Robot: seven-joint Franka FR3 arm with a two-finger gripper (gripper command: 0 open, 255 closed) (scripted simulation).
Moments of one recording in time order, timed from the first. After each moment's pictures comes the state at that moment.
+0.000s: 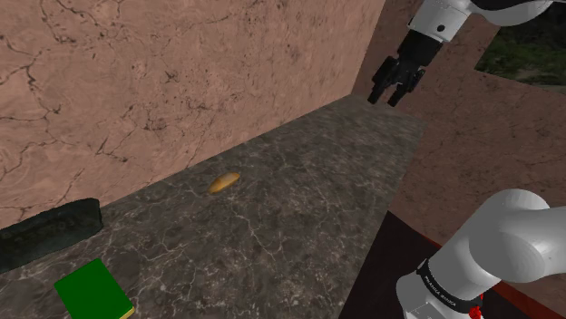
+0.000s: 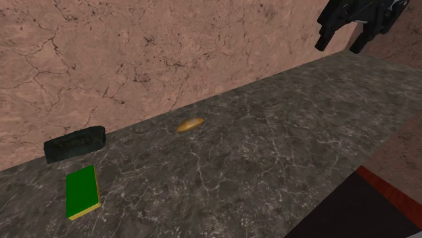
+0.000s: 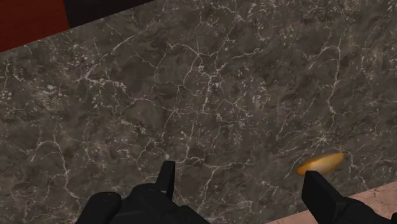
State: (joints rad) arm 0.00 -0.75 -0.03 -2.33 0.09 1.71 0.10
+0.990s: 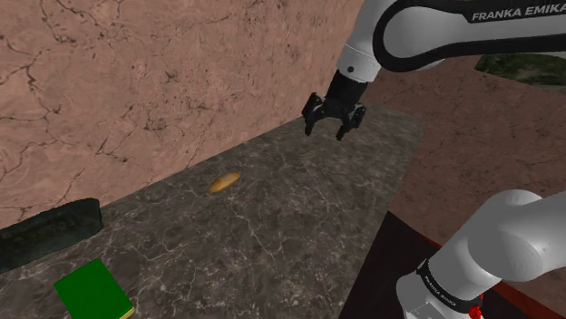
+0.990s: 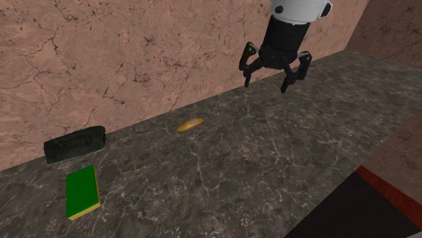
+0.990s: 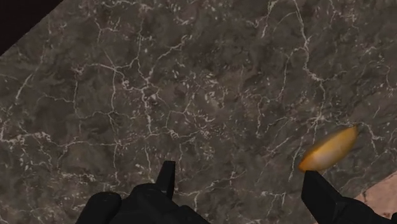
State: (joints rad) arm -0.03 -0.52 0.28 -2.41 0.20 2.00 0.63
